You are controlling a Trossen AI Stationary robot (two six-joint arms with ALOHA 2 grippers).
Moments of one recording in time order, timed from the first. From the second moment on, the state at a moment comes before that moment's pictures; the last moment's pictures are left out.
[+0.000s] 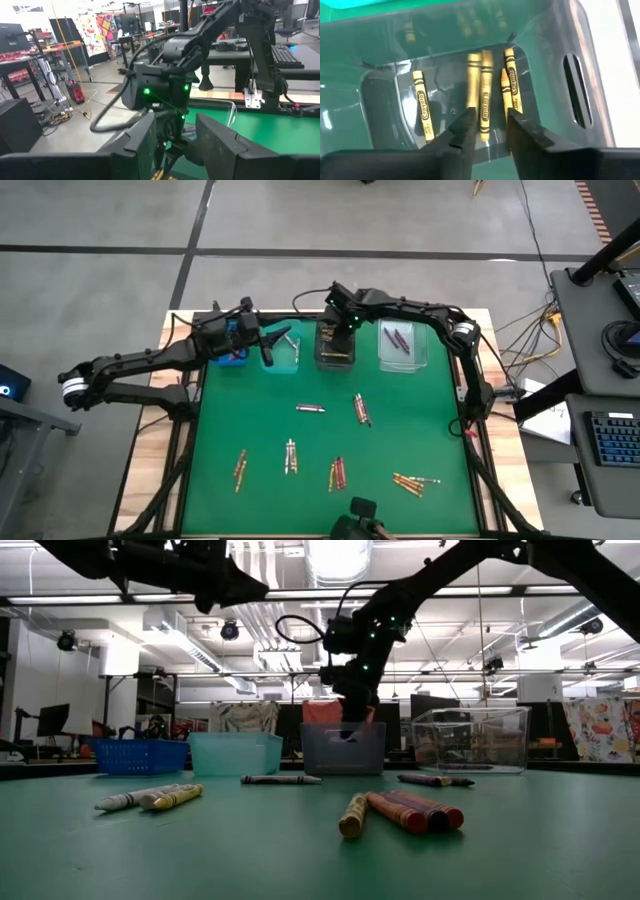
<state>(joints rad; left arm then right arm) 0.42 1.03 0.68 0.34 0.01 0.15 -0.56 2.11 1.73 -0.75 -0.06 -0.30</state>
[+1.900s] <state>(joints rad) -0.23 1.11 0.77 -0.81 0.01 -1.14 -0.12 1.82 1.54 -0.82 -0.10 -0.10</state>
